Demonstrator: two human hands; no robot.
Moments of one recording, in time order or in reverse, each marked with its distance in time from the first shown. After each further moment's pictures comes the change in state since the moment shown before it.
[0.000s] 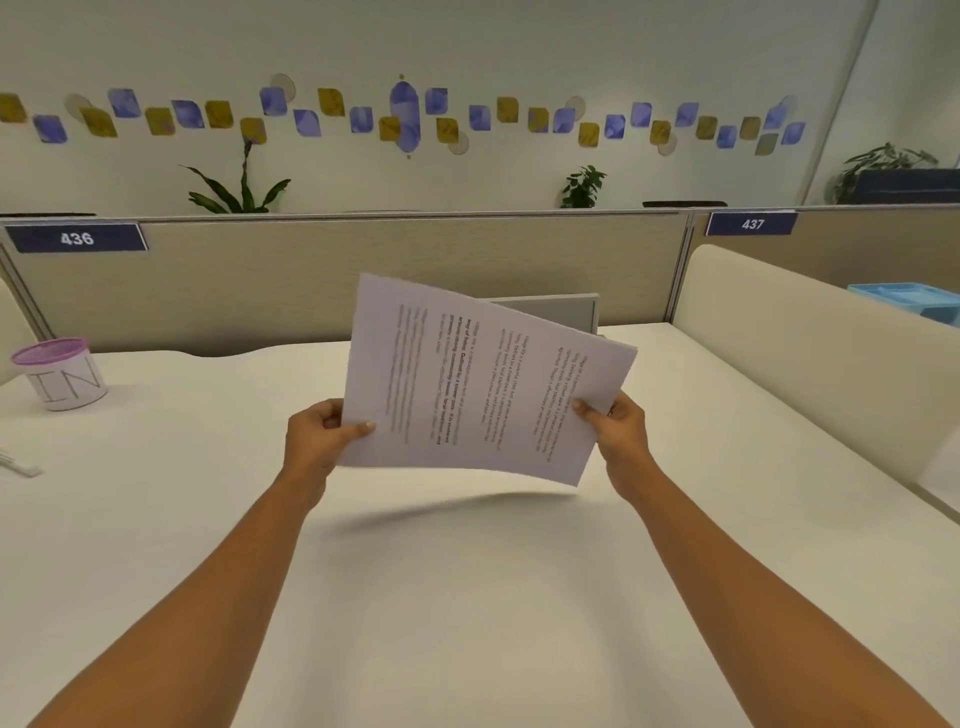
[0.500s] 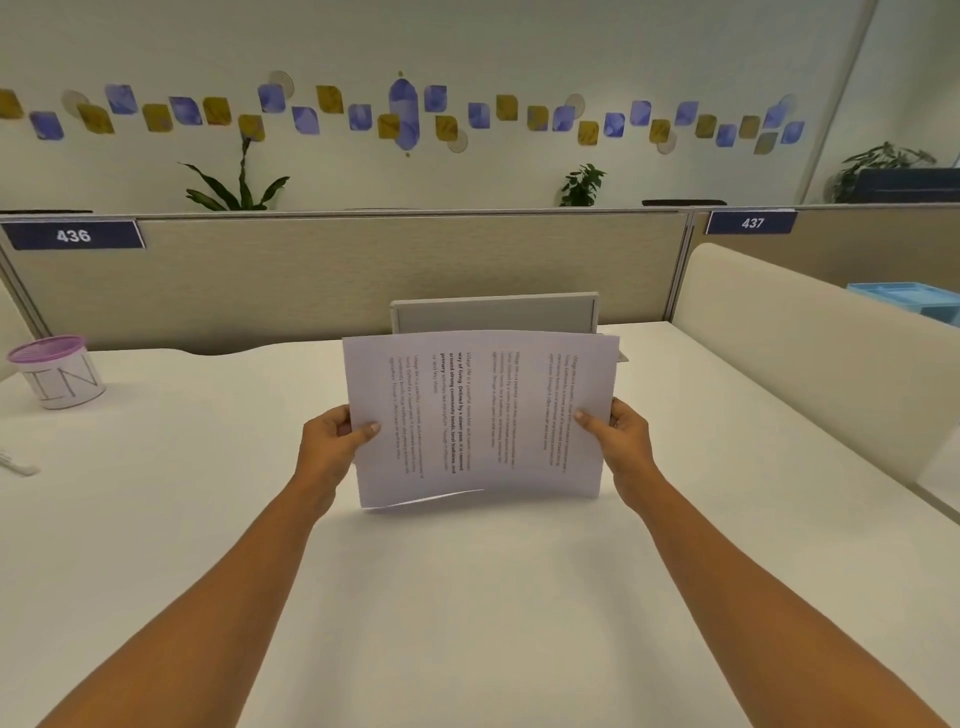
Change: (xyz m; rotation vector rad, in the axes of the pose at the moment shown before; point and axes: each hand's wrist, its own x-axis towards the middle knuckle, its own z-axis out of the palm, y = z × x) left_hand -0.001 -0.013 0.009 -0.054 -0.058 0.000; right_hand -0.007 0.006 -0.008 -0.101 -0.015 0.038
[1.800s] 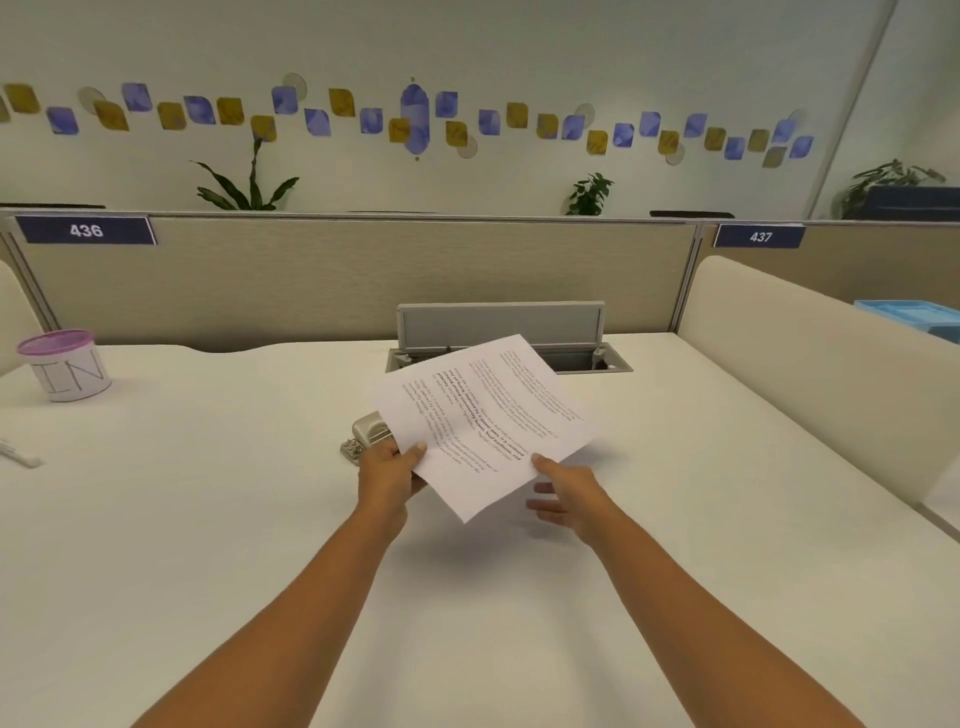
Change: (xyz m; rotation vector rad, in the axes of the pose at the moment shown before) left_hand -0.027 -0.014 0.057 -0.253 0.066 -0.210; right_hand -0.019 0.021 0.041 -0.031 -0.106 0.525
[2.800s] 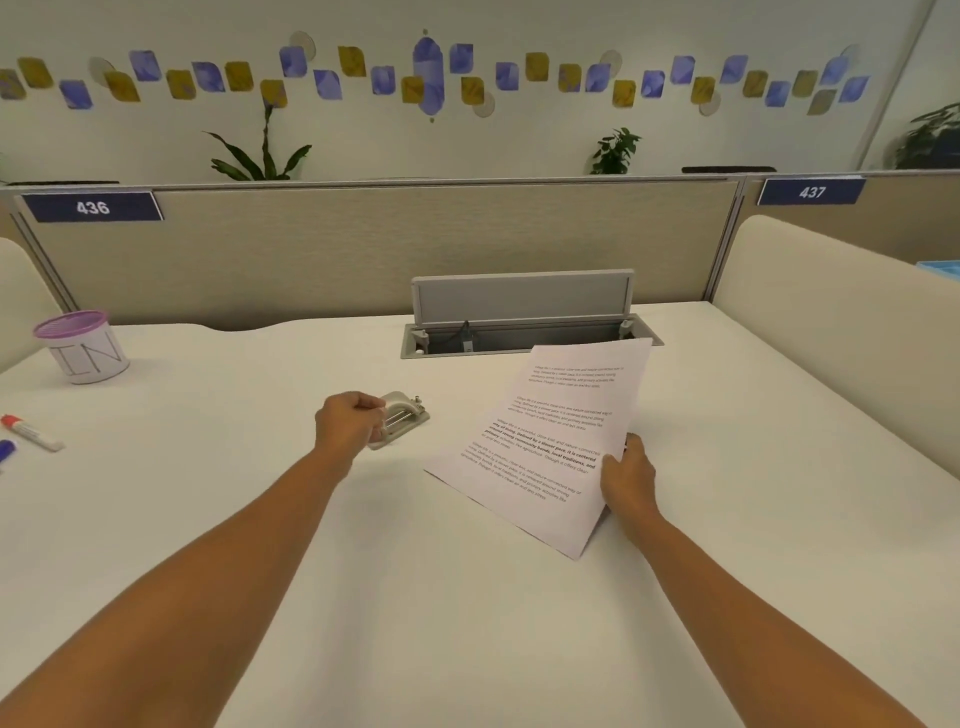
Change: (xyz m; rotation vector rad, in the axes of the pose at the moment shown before) left_hand 0.069 0.031 -0.051 0.587 0.157 0.071; right_hand 0.040 0.022 -0.020 -0.311 0.337 -0.294
